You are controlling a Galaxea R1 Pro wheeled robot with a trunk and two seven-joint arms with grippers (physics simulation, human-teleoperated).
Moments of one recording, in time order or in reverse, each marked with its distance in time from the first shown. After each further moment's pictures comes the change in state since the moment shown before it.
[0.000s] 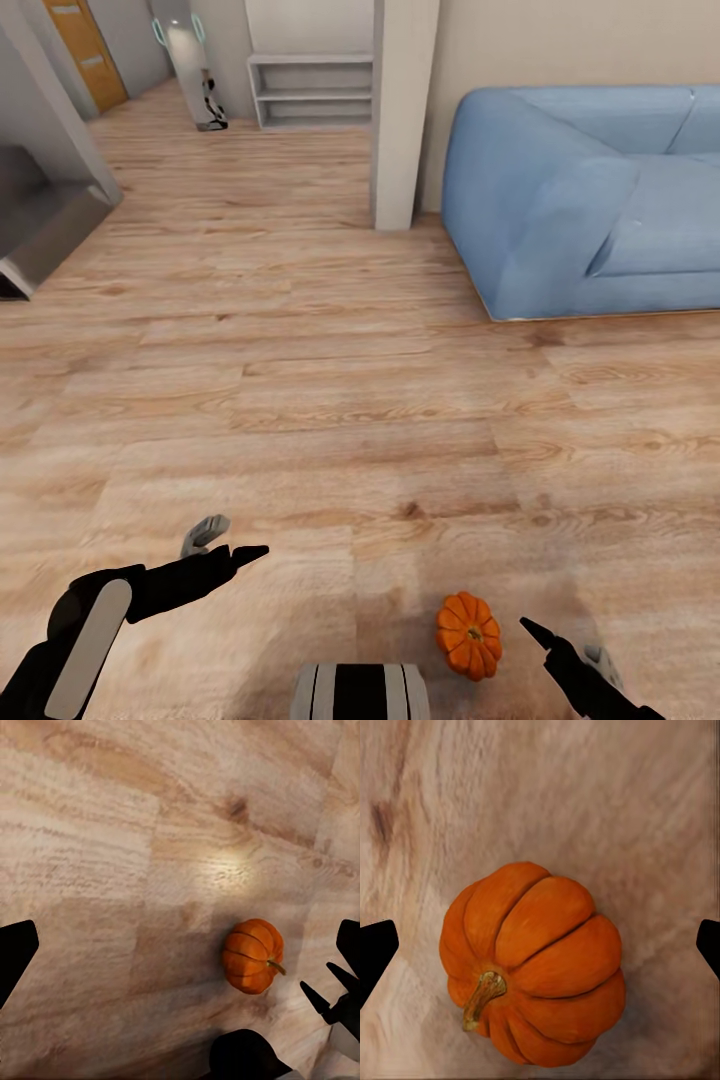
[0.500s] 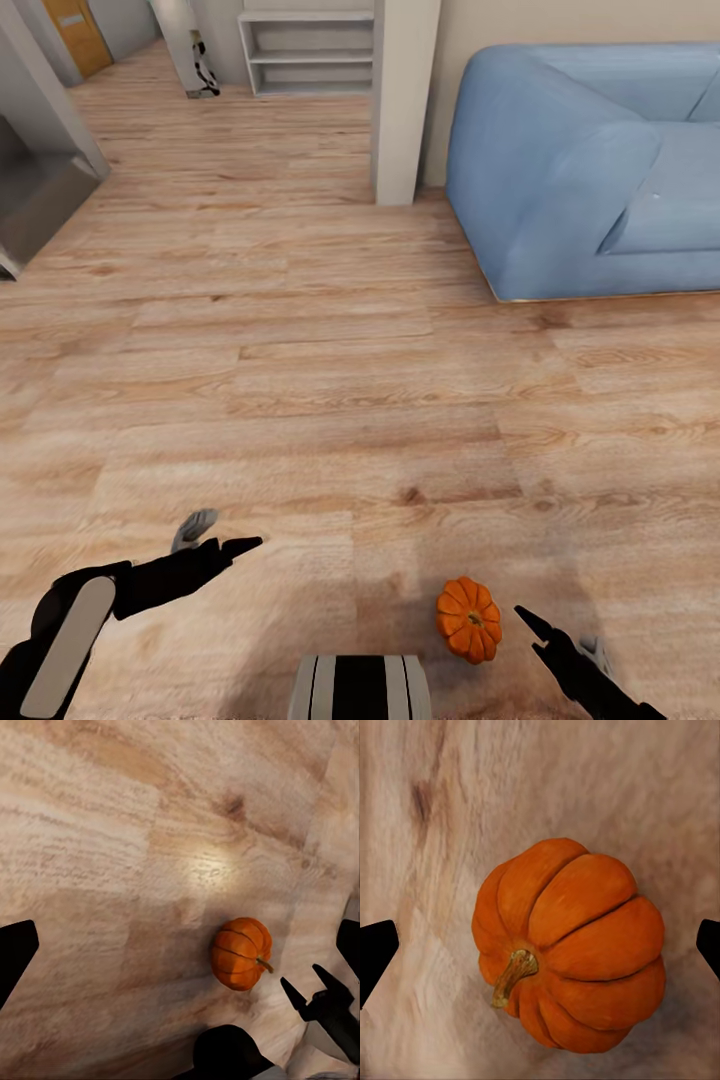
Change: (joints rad) left arm 0.000 0.049 0.002 -0.005 0.120 0.001 0.000; right arm 0.000 -0.001 0.006 0.000 0.005 -0.003 0.170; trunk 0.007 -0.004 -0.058
